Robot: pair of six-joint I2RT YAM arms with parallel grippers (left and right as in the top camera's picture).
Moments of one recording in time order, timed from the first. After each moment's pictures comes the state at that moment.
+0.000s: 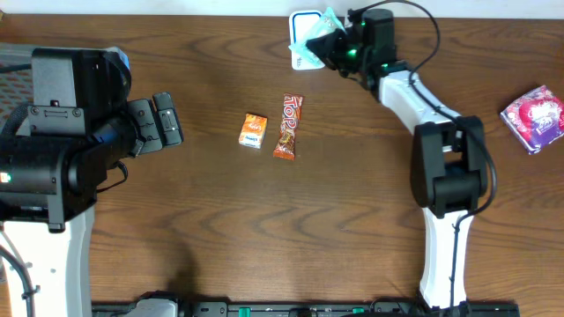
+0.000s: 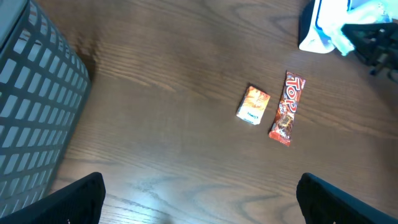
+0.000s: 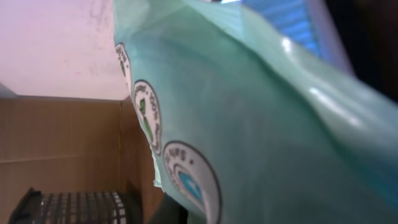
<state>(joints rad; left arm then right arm) -0.07 1.33 1.90 -1.49 -0.04 -0.27 0.20 2.33 1.77 0.02 -0.64 0.91</state>
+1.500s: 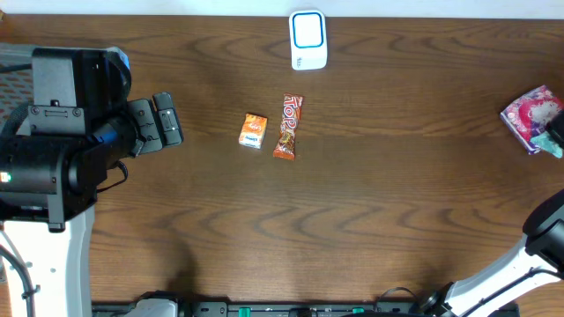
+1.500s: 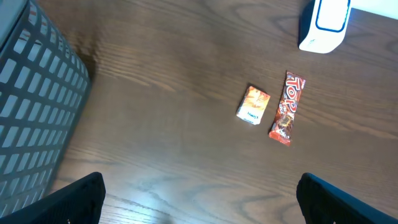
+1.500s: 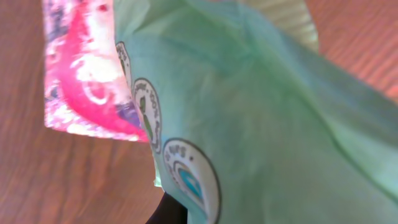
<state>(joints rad) -0.07 1.33 1.90 -1.49 -0.04 -0.27 -0.70 2.07 1.78 -0.95 -0.02 0.24</state>
